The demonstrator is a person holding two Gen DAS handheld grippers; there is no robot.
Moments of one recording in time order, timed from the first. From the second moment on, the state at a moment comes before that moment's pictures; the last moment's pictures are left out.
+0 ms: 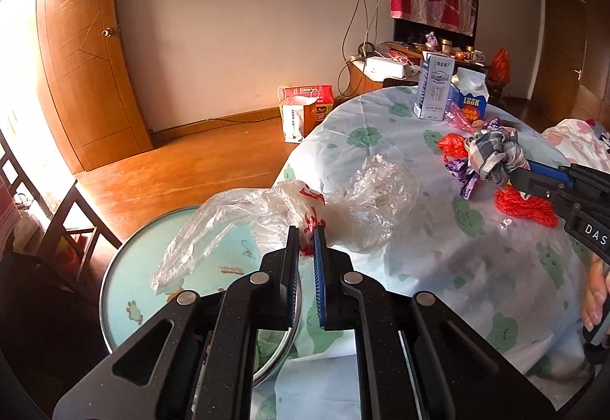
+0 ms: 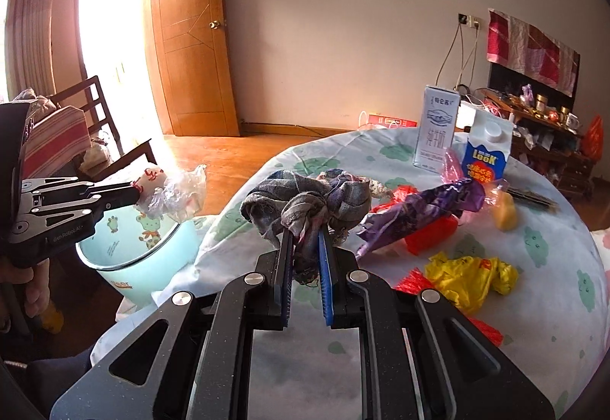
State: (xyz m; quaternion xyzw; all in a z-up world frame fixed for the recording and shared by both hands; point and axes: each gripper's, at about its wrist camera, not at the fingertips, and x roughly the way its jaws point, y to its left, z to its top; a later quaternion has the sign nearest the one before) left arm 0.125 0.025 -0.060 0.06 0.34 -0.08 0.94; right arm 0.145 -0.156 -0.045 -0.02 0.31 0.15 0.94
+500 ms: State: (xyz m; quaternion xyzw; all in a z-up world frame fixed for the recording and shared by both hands) left arm 0.125 0.077 -0.067 0.04 0.35 -0.03 0.94; right arm 0.168 -0.099 -0.049 -0.06 0.32 0.19 0.93
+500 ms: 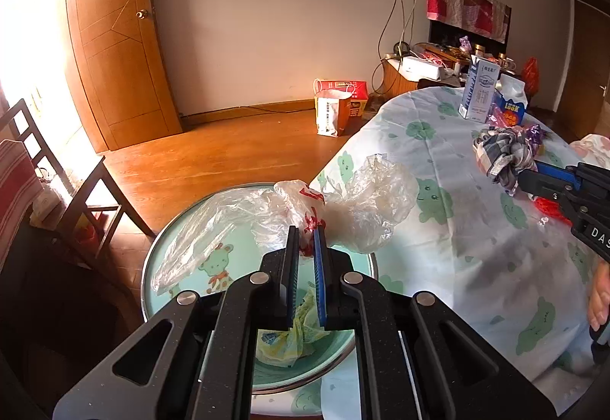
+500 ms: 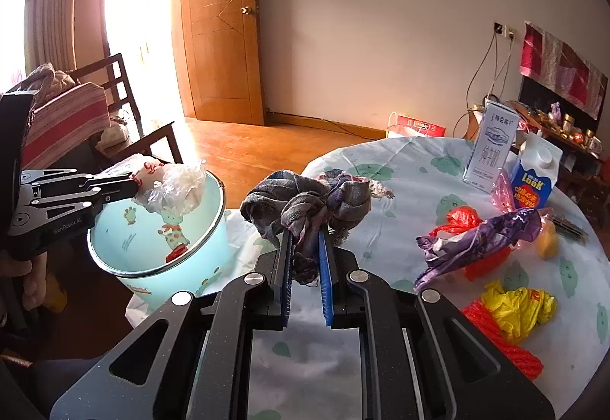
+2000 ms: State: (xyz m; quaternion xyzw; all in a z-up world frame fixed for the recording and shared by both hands) left arm 0.121 0.164 -0.091 0.01 0.38 0.08 0.92; right arm 0.212 0.024 -0.076 -0.14 0.34 0.29 0.88
